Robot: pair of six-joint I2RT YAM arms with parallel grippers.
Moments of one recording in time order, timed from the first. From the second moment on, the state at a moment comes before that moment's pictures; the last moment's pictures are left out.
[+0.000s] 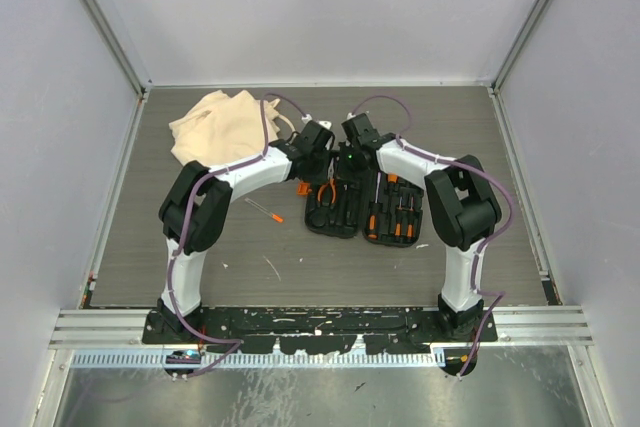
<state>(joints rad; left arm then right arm) -0.70 2.04 1.51 -0.39 -0.06 -0.48 0.49 1.96 1.35 -0.41 -0.13 0.60</state>
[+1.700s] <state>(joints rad) -0.28 1.36 1.08 -0.58 -0.21 -0.61 0.46 1.26 0.81 -0.15 0.11 0.59</state>
